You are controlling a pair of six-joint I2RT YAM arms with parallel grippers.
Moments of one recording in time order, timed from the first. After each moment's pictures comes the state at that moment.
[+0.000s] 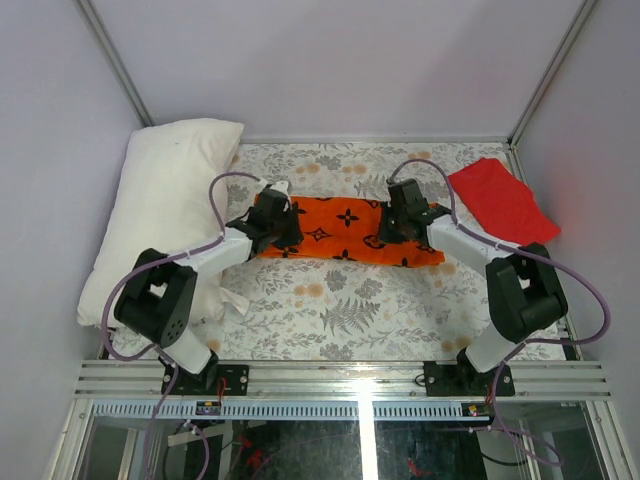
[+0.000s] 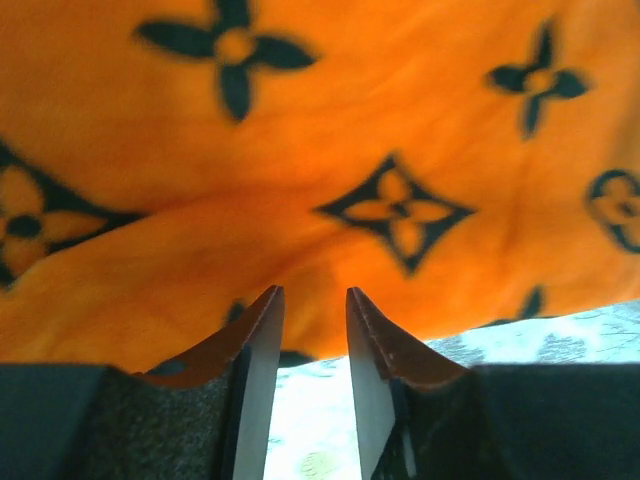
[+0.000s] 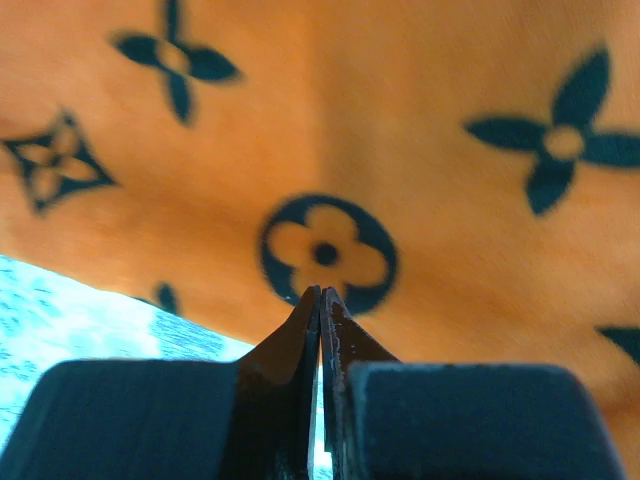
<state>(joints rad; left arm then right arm) -0.48 1.60 0.97 -0.12 -0.01 -0.48 0.45 1.63 1.08 -0.33 -0.04 0.46</state>
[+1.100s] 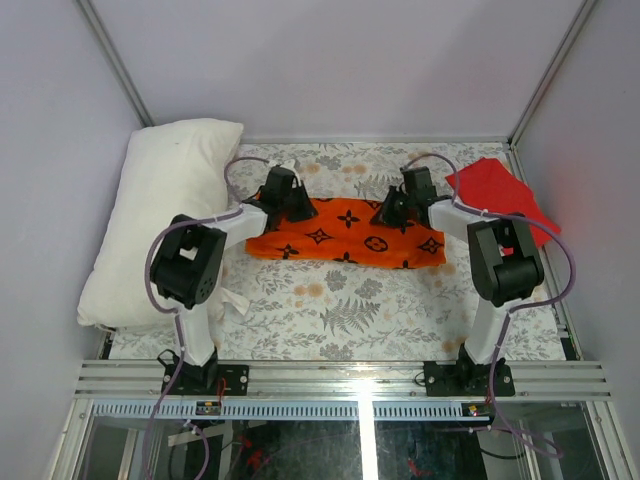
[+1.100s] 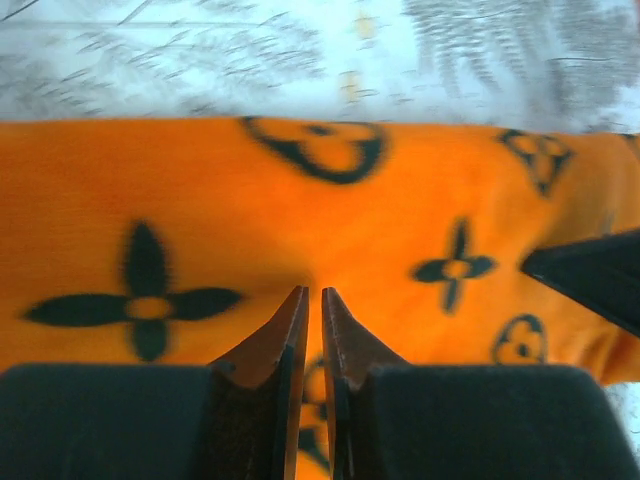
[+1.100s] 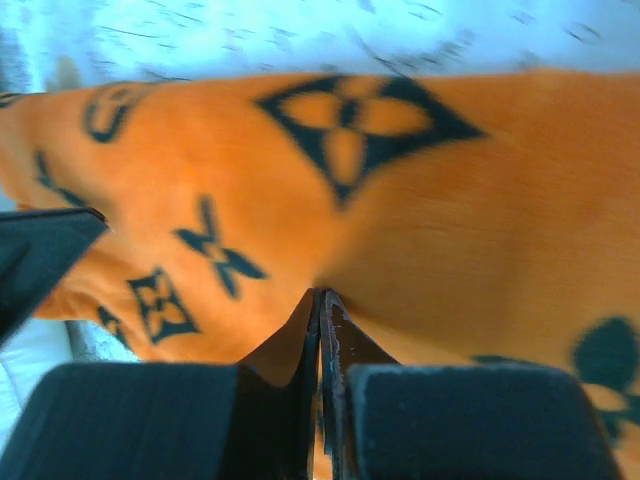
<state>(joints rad) -0.42 1.88 1.20 0.05 0.13 -0.59 0.30 1.87 1.18 -0.11 -0.31 0.64</state>
